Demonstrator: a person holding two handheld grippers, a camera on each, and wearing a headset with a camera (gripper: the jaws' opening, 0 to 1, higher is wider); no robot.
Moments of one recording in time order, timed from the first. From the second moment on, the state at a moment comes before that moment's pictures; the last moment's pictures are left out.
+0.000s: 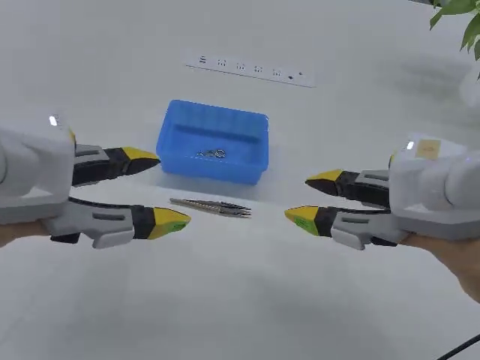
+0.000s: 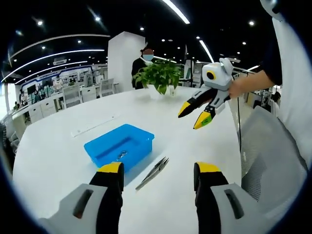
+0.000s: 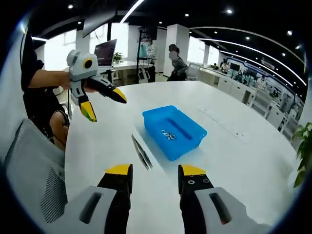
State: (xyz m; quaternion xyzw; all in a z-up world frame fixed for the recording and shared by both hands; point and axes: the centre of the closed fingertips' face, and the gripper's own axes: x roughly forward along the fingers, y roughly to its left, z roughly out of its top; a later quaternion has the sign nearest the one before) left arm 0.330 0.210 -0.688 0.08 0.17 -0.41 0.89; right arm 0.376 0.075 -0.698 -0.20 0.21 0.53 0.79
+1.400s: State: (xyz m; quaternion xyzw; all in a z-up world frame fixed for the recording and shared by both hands) left arm 0.301 0.231 -0.627 0.13 0.13 -0.38 0.91; right arm 0.330 0.048 -0.659 -0.26 0.15 0.51 0.80
